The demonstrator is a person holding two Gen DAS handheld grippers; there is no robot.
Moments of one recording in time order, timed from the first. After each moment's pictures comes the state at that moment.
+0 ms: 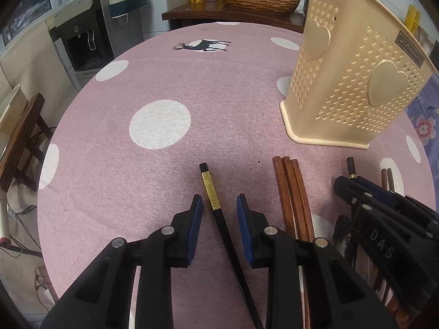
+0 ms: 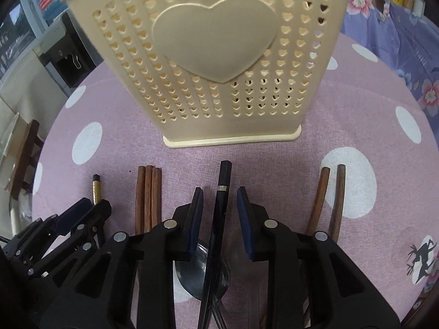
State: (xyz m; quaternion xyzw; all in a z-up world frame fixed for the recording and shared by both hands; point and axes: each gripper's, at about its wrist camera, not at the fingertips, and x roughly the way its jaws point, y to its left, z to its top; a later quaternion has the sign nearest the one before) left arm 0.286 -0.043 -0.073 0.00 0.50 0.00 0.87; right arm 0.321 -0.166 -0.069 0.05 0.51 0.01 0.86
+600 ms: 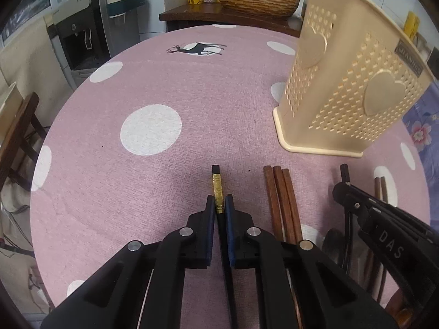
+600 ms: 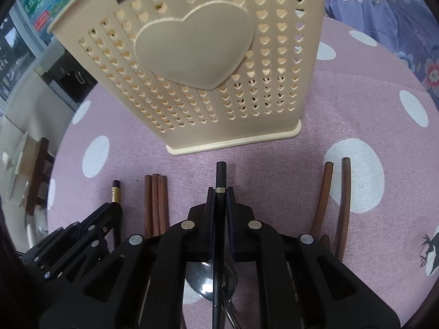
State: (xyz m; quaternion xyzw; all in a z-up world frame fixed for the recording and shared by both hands) left arm 0.288 -0.042 -0.068 -0.03 0.49 -0.02 0.87; right arm 0.329 -0.193 -0.064 0.15 0.50 0.04 0.85
